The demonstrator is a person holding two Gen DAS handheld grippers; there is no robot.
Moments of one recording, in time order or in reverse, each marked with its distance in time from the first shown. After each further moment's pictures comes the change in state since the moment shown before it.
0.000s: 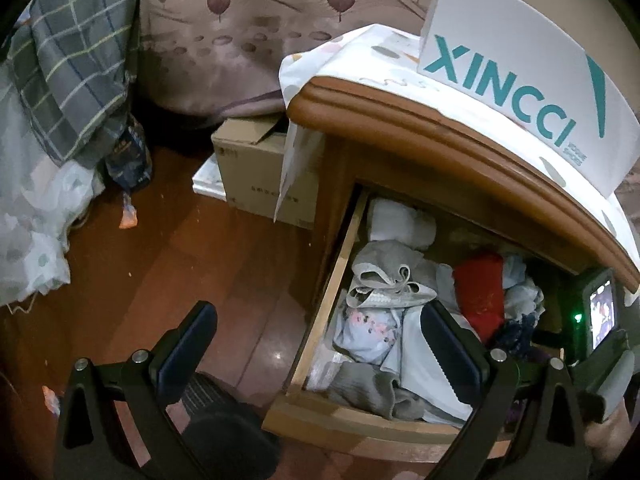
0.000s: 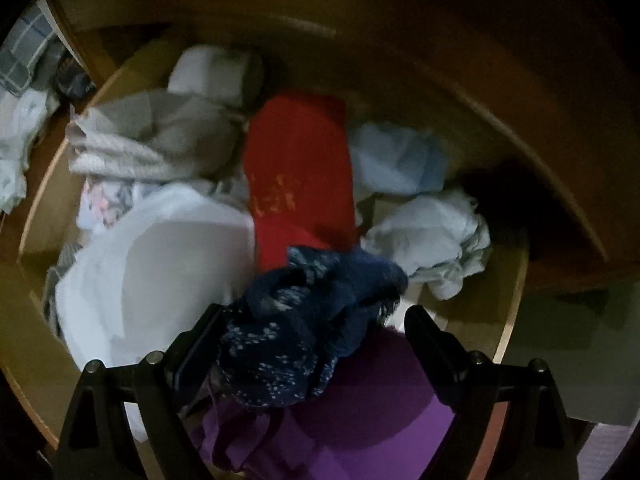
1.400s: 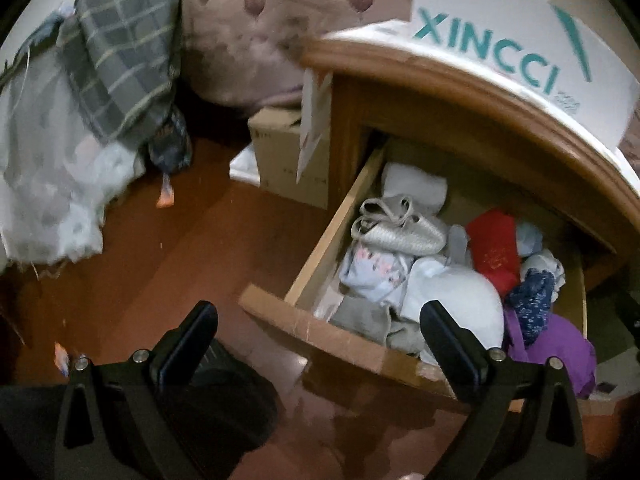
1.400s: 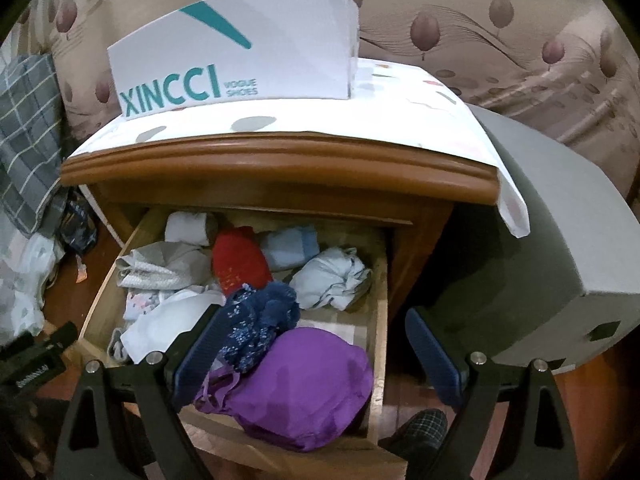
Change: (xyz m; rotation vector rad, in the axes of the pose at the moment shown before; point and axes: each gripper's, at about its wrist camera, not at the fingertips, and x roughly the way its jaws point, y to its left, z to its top) left arm -0.024 -0.034 -0.075 -0.021 -0.073 0.162; right arm -0.127 -0.061 -0.096 0.320 -0.513 -0.015
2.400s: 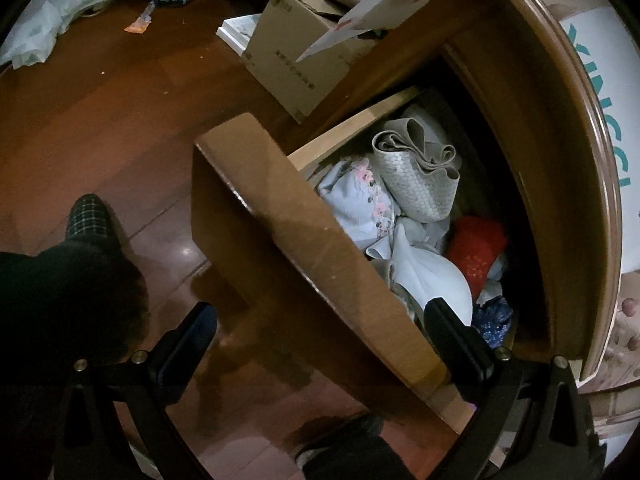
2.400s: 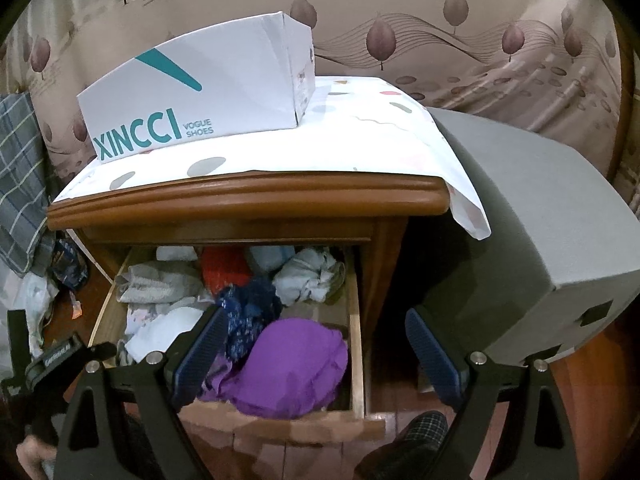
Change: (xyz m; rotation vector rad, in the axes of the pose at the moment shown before) left arm 0.092 0.026 -0.028 -0.534 0.330 -0.337; right arm -0.013 -0.030 0.007 0.113 -0.063 -0.046
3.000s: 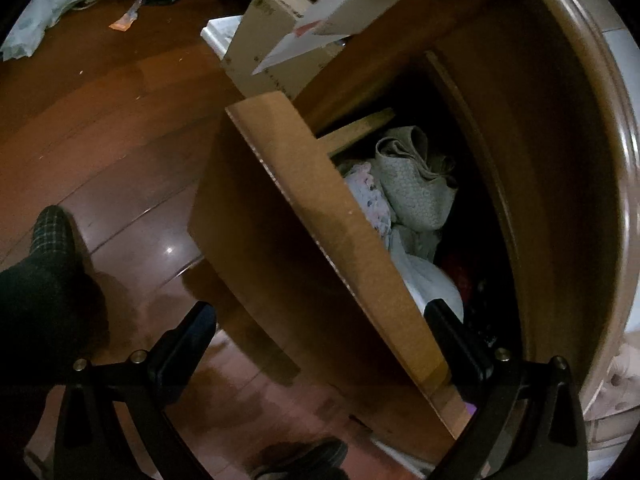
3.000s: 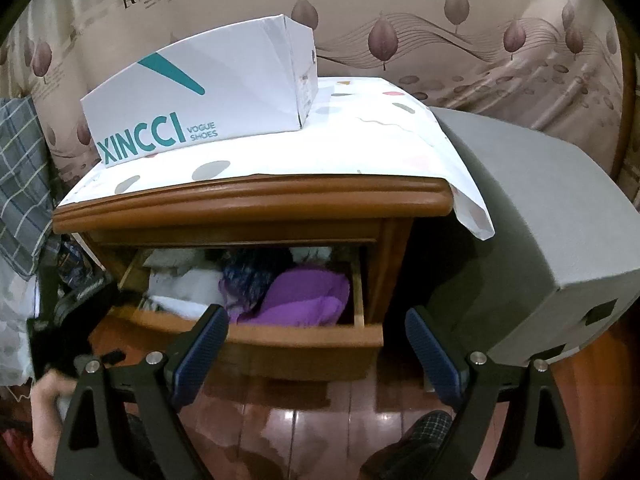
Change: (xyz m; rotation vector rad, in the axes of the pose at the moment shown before) left arm 0.033 -0.040 0.041 -0.066 -0.014 -0.052; right arm -0.001 -0.001 0.001 0.014 -0.003 0.018
